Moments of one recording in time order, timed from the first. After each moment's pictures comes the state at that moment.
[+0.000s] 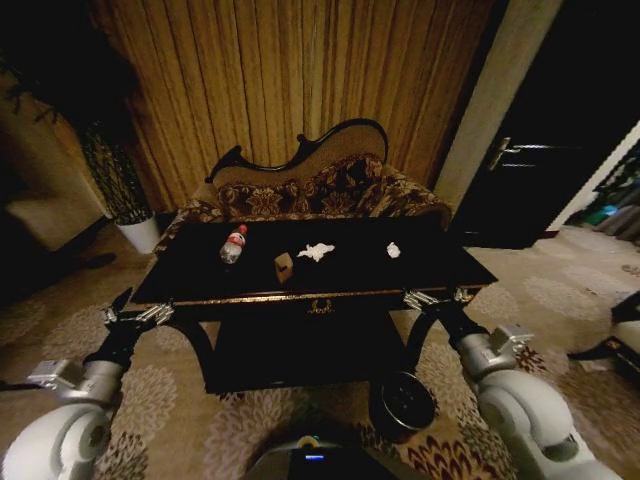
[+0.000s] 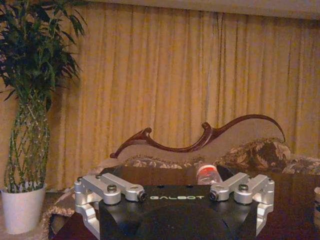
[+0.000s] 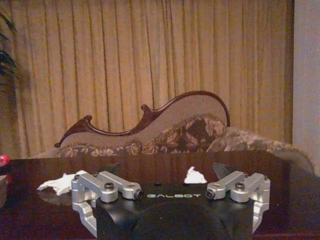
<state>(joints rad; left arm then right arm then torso) 1.72 -1.23 -1.07 -2.32 -0.64 0.19 0.11 -1.61 1.08 0.78 2.40 0.65 -0.33 0.14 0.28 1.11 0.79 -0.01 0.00</state>
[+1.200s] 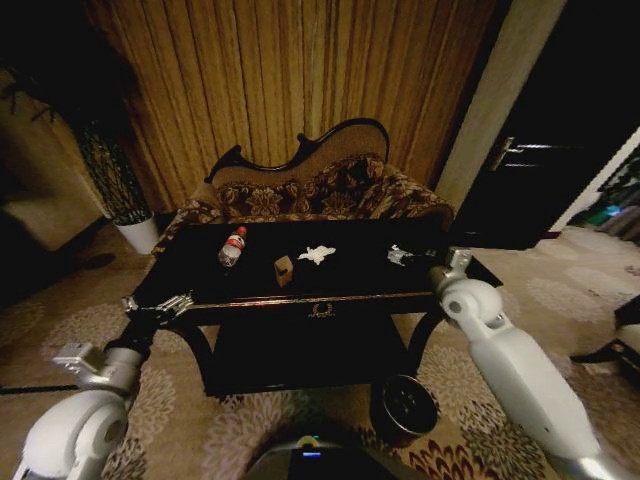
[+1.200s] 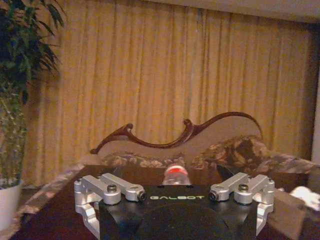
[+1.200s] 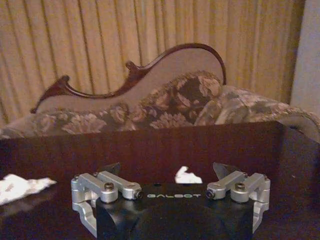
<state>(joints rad) 1.73 -1.13 -0.93 -2.42 -0.67 0.24 -0.04 -0.90 0.88 0.38 1.90 0.91 -0.57 0.37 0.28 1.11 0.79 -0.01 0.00</state>
